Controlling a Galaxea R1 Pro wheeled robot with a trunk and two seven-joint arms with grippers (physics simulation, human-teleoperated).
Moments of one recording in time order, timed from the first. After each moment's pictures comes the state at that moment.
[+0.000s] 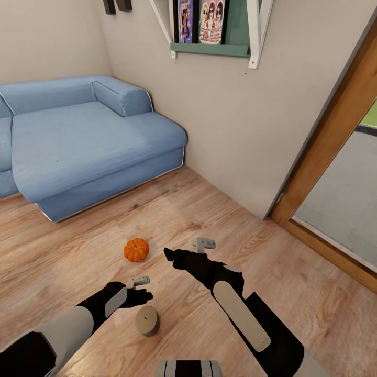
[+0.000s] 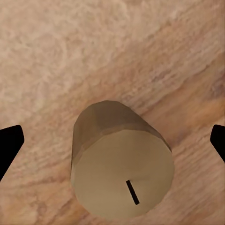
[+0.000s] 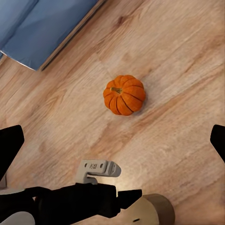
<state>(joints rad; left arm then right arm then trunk) -0.82 0.08 -0.74 -0.29 0.94 0.44 0.03 -0.55 0.02 0.66 -1.57 -0.98 0.53 -0.54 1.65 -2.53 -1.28</state>
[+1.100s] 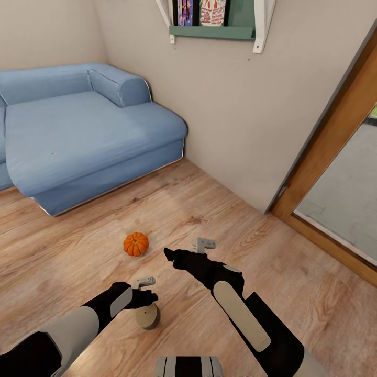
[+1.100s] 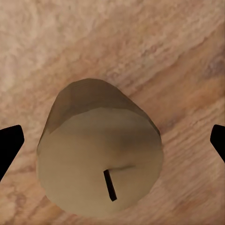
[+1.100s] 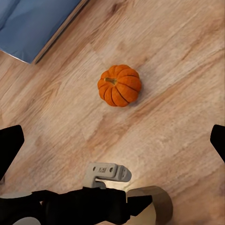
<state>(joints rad) -0.82 0.05 -0.74 -0.29 0.94 0.46 0.03 -0.55 0.02 0.66 -1.57 -0.98 0.53 -0.54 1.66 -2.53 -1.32</state>
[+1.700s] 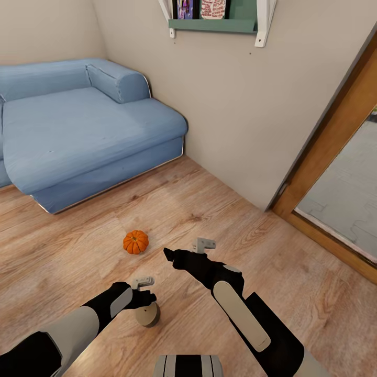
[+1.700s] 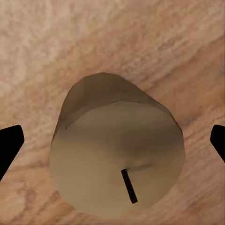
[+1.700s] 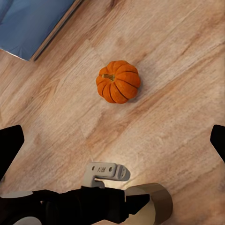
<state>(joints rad) -0.82 0.05 -0.74 -0.28 0.94 0.46 0.07 -0.55 0.02 0.66 -1.57 -0.98 0.53 -0.54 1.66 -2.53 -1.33</state>
